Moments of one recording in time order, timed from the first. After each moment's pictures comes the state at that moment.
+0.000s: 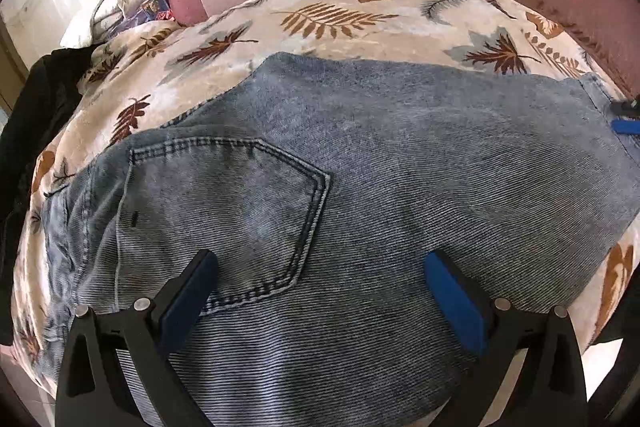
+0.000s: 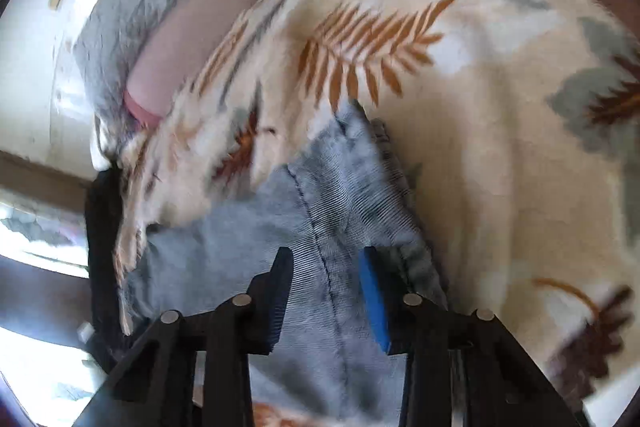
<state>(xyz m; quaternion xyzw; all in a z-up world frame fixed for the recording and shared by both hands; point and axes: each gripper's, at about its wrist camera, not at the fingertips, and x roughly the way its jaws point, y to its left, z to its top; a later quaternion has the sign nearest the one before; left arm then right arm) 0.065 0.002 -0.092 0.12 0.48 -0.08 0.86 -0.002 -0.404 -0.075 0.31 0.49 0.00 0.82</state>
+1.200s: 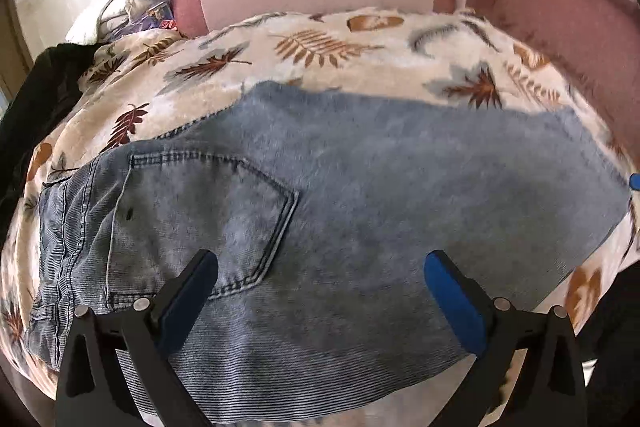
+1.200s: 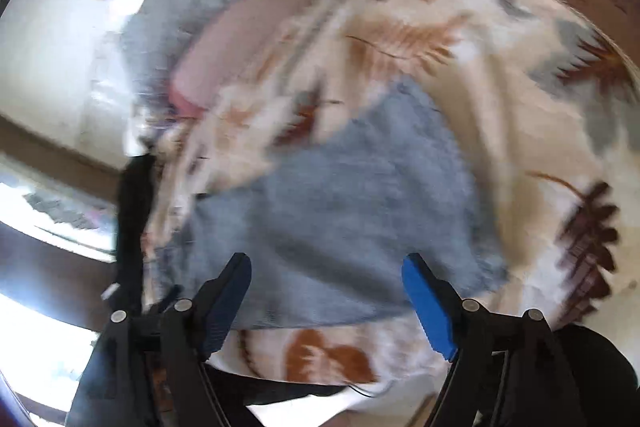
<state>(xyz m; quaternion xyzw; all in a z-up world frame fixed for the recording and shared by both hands) 0.053 -0.008 -0.077 0.06 0.45 -0.10 0.88 -0.068 -0.357 -0.047 0.33 0.45 0.06 0.83</state>
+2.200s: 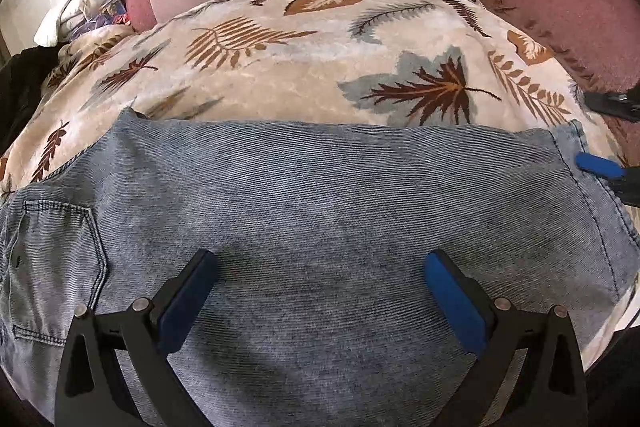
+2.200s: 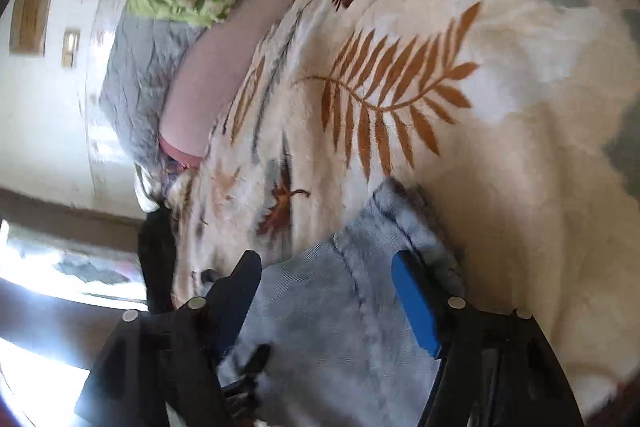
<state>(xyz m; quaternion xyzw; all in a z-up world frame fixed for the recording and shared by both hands) 0.102 -0.126 -0.098 0.05 0.49 -0.10 0.86 0.022 -0.421 -0.081 0.43 0.44 0.05 0.79</state>
